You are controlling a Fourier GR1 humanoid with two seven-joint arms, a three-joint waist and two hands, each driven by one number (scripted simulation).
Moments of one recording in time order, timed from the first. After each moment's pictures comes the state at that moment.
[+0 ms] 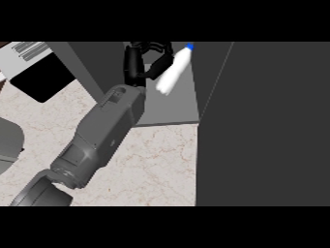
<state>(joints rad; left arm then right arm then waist) -1.11 0.01 -0.19 -0.34 0.53 0.54 -0.65 1.09 -0.41 0.29 -2.47 -0.08 0.28 -0.60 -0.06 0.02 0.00</state>
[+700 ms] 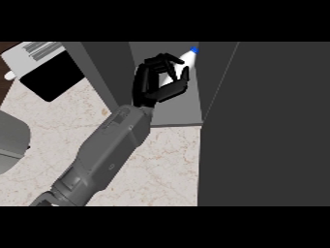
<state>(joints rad) -0.91 0.00 -0.39 -0.64 0.72 0.35 -0.62 1.09 -0.40 0.36 -2.49 -0.06 0.26 -0.55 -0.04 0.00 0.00</state>
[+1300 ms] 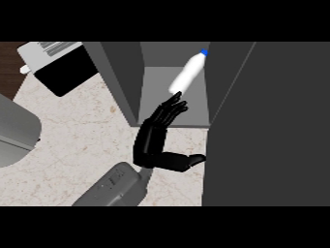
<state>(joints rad) -0.46 0.04 -0.67 -1.12 0.76 0.32 -0.58 1.11 -0.38 0.44 -2.50 -0.03 0.18 -0.53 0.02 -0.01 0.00</state>
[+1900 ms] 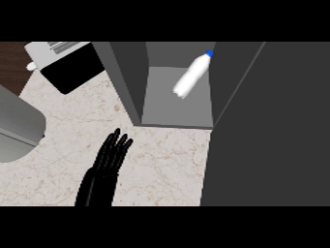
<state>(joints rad) -0.01 0.34 -0.71 -1.53 0.75 0.27 -0.67 1.07 -0.55 0.47 -2.49 0.02 0.25 -0.55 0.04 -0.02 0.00</state>
